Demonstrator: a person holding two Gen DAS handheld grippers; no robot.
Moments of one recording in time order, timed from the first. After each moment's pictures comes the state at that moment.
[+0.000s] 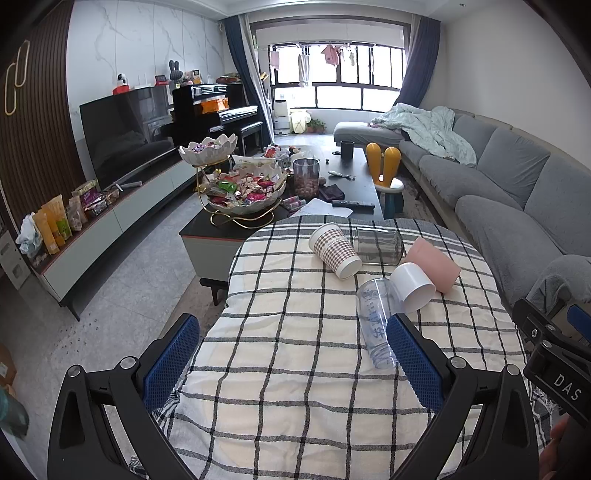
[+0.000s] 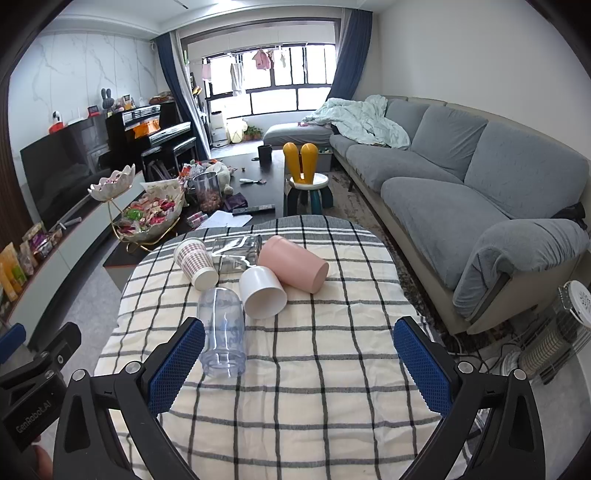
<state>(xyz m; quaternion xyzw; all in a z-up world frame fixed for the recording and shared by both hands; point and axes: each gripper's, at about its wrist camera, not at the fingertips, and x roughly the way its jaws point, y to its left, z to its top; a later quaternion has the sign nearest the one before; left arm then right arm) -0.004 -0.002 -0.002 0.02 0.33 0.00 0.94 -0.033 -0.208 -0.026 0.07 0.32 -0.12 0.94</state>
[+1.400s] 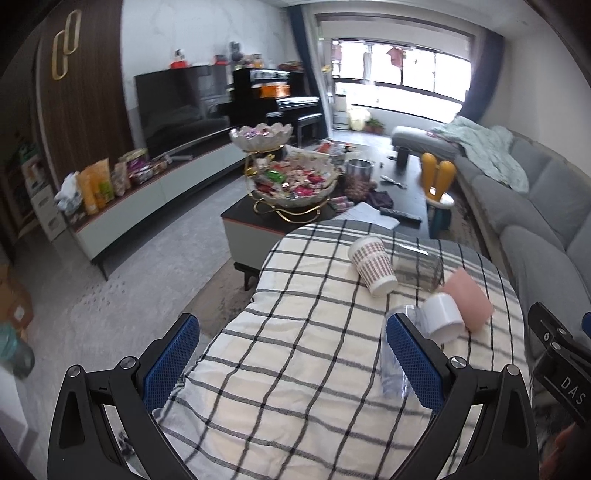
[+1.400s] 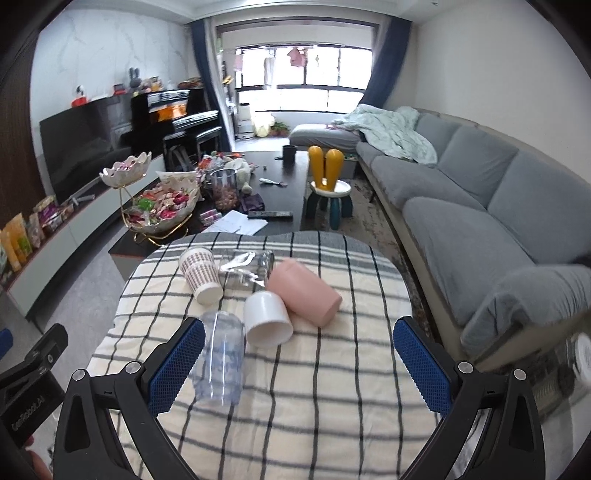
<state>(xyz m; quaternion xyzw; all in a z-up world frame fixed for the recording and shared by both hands) 0.027 -0.005 0.003 -0.04 0.35 0.12 0.93 0.036 -0.211 -0.007 0.01 0.33 -0.06 0.94</state>
